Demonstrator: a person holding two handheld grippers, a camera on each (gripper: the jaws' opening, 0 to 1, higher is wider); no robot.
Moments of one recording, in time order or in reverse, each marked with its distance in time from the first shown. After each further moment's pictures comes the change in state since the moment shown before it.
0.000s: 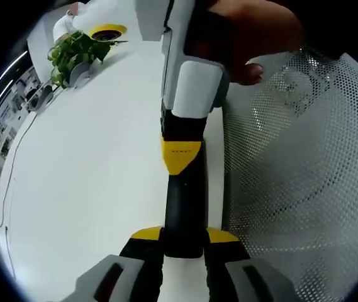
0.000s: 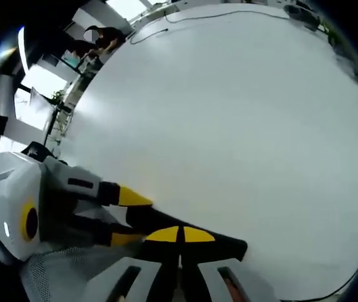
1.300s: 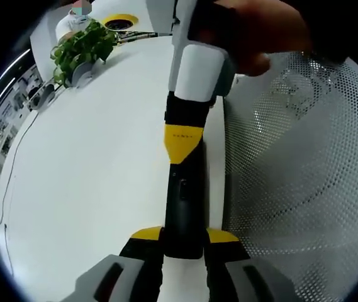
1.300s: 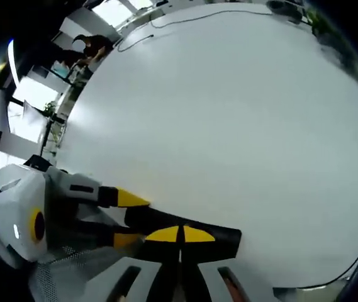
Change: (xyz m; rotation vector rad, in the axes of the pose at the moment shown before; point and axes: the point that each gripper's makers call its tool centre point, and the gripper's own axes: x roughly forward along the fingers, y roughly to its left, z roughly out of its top) left arm 0.000 0.000 0.001 -0.006 -0.010 0.005; right arm -0.013 -0.003 -0.003 0.072 -0.010 -0.025
